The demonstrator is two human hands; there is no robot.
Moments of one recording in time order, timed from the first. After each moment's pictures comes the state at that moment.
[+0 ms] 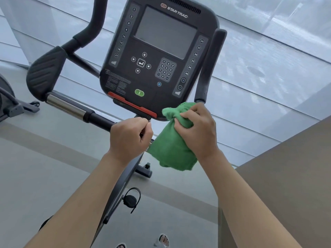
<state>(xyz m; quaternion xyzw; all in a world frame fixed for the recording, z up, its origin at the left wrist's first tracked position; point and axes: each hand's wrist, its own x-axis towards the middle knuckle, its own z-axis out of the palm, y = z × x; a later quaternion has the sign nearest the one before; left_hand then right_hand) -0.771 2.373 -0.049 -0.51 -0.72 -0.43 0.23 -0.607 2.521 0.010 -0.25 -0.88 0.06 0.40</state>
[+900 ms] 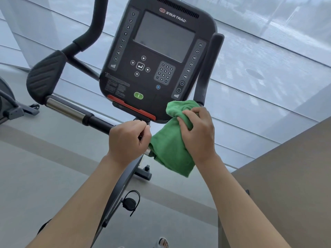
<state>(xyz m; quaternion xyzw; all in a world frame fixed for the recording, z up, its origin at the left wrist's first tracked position) -0.769 2.373 -0.046 -0.50 -0.72 -0.43 0.21 -0.606 2.518 0.009 -0.29 -0.87 0.07 0.40</state>
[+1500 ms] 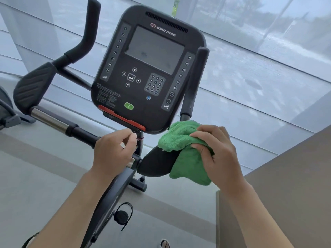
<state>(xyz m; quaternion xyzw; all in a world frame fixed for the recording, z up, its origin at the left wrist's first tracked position) -0.750 2.375 -0.030 -0.43 -0.75 -0.50 0.07 -0.515 2.536 0.058 -0.16 -0.92 0.10 0.35</state>
